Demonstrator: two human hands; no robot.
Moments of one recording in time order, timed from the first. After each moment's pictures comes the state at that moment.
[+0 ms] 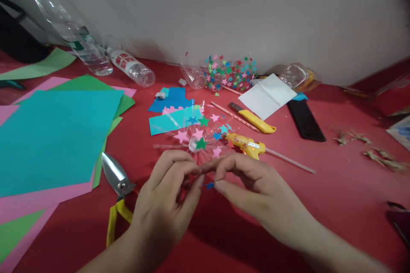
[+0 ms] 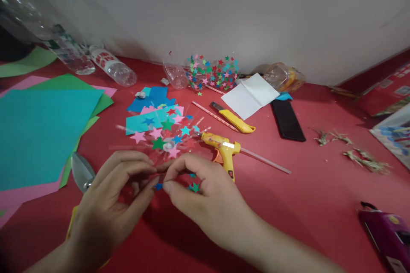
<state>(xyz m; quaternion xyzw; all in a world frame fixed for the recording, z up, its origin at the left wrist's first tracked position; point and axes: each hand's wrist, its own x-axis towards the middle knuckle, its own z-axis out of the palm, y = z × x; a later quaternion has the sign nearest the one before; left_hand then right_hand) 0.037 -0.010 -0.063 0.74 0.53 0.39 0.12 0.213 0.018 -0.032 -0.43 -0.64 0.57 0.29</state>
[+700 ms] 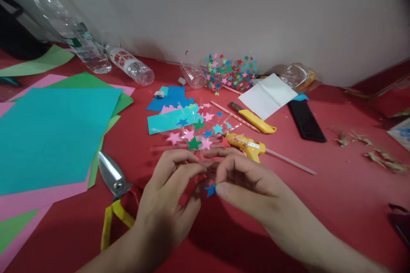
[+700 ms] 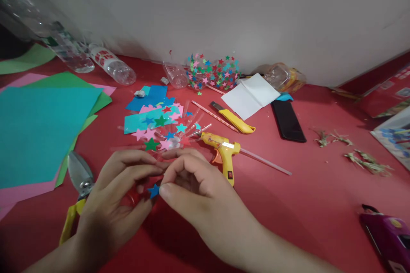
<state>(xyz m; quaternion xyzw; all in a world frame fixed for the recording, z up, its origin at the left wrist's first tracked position) 0.041 -0.007 -0.070 0.76 0.49 0.42 0.11 0.214 0.014 -0.028 -0.44 -0.55 0.65 0.29</state>
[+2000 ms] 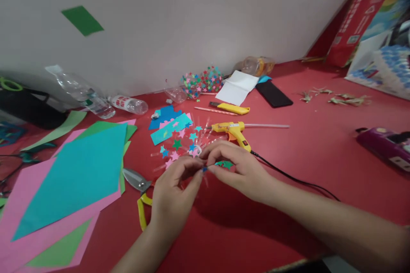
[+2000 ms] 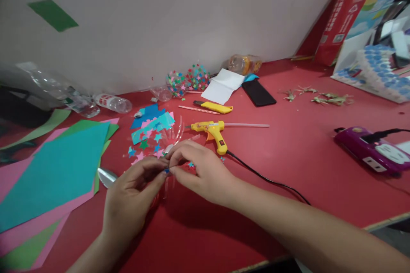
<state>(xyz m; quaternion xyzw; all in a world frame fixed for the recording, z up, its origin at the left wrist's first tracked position) 0.046 -0.040 -0.065 0.70 0.50 0.43 0.26 0.221 -0.026 -0.069 -0.32 -0.73 0.37 0.48</state>
